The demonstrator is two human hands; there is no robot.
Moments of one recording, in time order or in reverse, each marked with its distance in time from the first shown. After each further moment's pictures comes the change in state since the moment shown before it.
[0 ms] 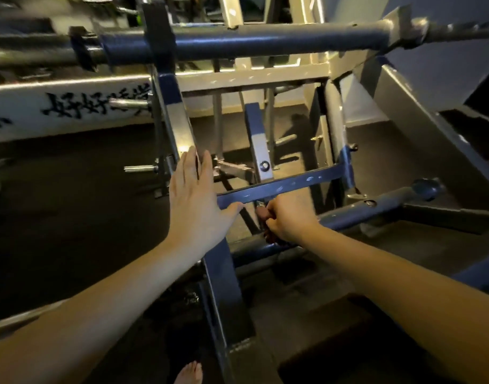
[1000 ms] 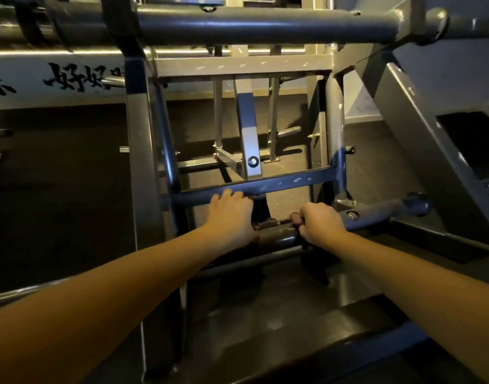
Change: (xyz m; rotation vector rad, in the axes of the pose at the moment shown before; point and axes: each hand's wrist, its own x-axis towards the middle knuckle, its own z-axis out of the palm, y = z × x) left_hand 0.050 0.082 0.108 0.291 -0.613 0.010; right_hand 0.013 0.125 -0.028 -0.195 -0.136 0.128
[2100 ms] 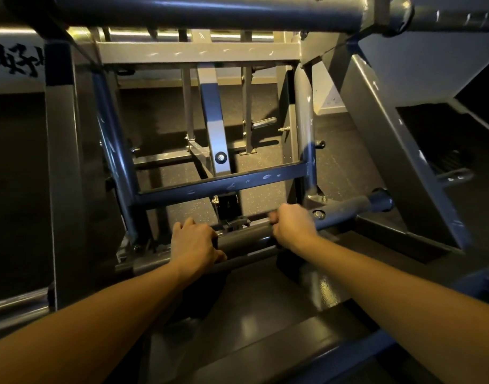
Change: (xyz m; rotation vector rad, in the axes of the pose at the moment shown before) left_hand 0.013 0.011 0.073 -0.042 -0.010 -0.104; right_hand 0.016 0.034 0.013 0.149 -0.002 0.044
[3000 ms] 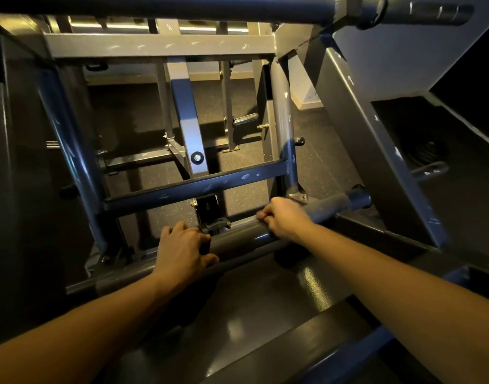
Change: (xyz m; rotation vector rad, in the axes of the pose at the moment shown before) left_hand 0.021 0.018 0.019 0.024 0.067 0.170; right_hand 0.053 0.061 0.003 0.075 -0.055 -0.038
